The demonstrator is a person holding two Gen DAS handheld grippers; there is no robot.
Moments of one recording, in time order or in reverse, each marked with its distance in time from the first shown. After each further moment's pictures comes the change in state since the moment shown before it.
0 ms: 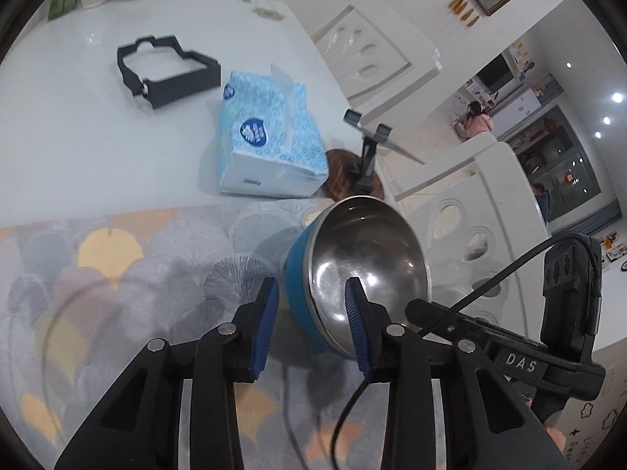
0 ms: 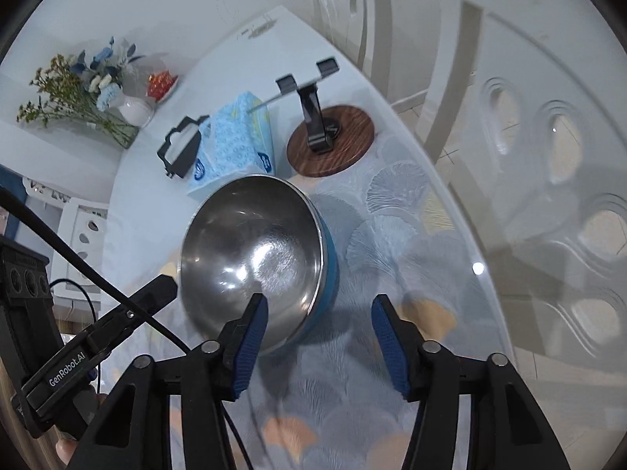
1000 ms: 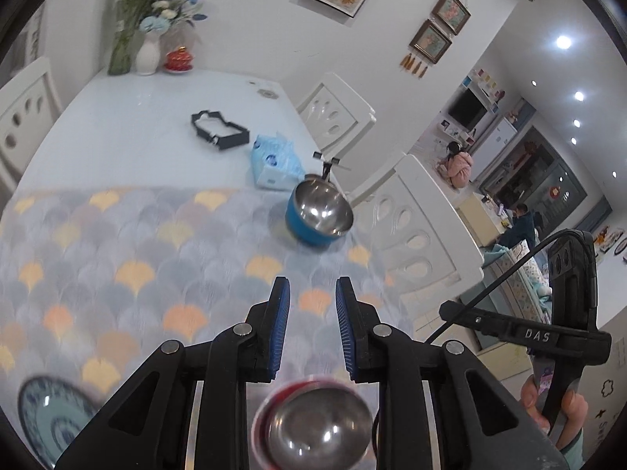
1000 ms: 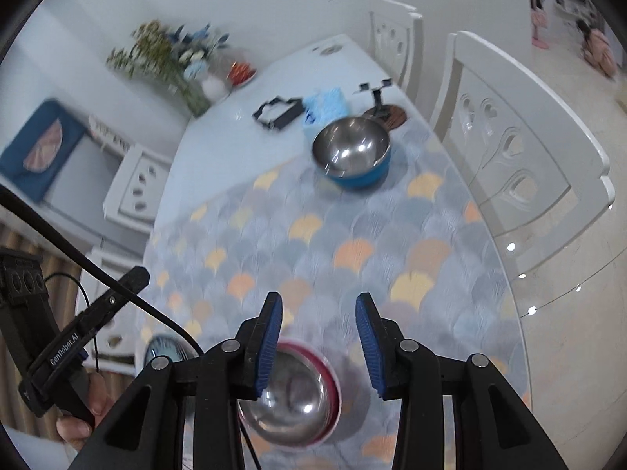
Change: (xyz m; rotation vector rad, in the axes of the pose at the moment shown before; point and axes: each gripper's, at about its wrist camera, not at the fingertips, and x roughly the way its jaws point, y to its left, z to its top) left arm -0.230 -0.025 -0.160 0.073 -0.265 0.006; right arm -0.176 0.070 -0.188 -0.129 -0.104 0.030
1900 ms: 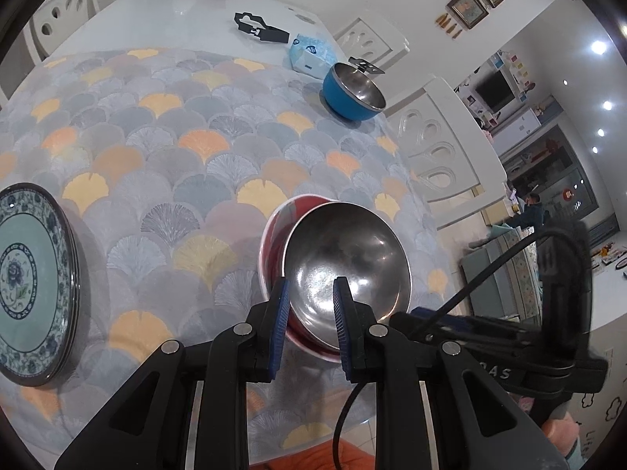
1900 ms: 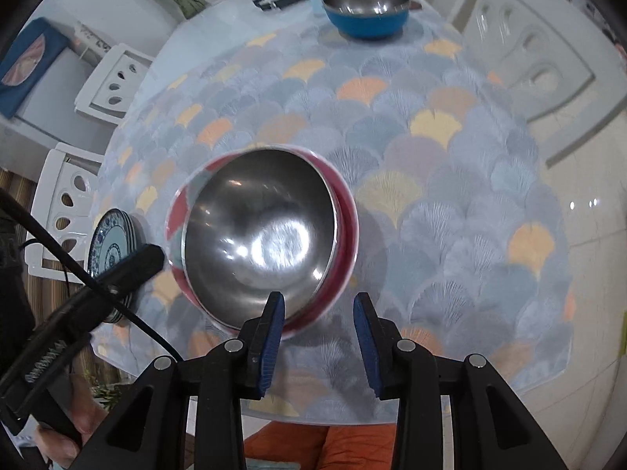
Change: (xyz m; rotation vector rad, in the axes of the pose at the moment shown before) left arm -0.004 0.025 -0.159 -0.147 0.171 0.028; right arm 0.071 0.016 -0.143 -0.101 0.264 -0.110
